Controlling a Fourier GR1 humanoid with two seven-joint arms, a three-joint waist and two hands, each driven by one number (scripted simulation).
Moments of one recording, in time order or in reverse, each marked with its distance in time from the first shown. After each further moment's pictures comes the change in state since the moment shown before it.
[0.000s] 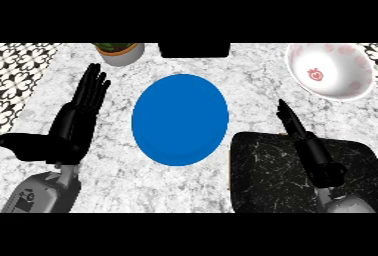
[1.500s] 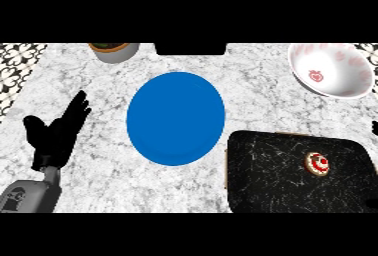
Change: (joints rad) left arm 0.079 0.059 0.121 0.271 -0.024 -0.135 0.072; right arm 0.080 -0.349 -0.358 0.481 0.129 0.410 -0.644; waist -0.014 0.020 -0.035
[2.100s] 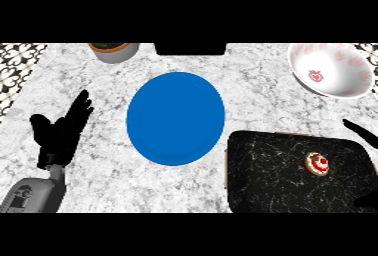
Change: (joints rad) left arm -0.014 -0.040 0.020 0.017 -0.046 -0.001 0.002; right arm -0.014 -0.011 0.099 -0.168 0.222 -0.036 0.279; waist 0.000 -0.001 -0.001
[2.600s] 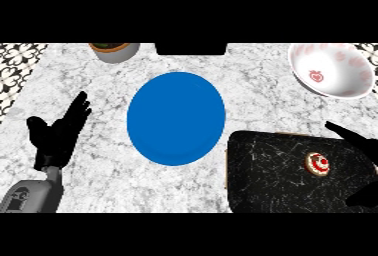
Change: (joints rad) left arm 0.014 -0.015 0.042 0.004 -0.024 -0.051 -0.008; right arm -0.040 0.040 0.037 -0.040 0.165 0.063 0.148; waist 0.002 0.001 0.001
